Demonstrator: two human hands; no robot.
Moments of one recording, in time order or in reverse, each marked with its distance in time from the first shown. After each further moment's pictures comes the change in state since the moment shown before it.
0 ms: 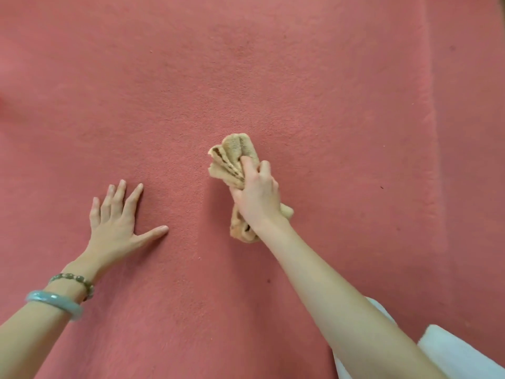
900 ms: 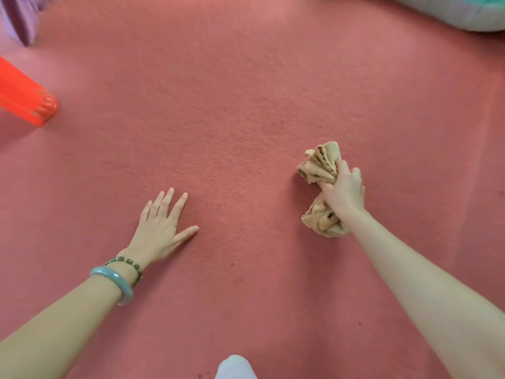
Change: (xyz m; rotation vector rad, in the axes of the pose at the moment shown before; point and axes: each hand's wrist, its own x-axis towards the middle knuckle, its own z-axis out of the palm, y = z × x) left_hand 0.091 0.114 -0.011 0.042 -0.005 -0.189; right_hand 0.242 0.108 -0.115 -0.130 -0.110 0.030
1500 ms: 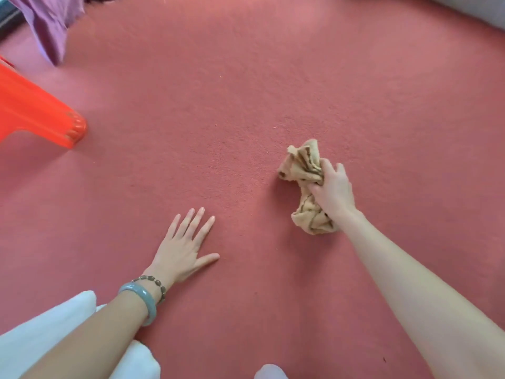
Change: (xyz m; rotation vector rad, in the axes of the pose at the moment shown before) left_hand 0.017 -0.018 -0.014 0.166 -0.168 0.137; right_hand 0.040 -0.077 0.022 0.037 -0.132 -0.180
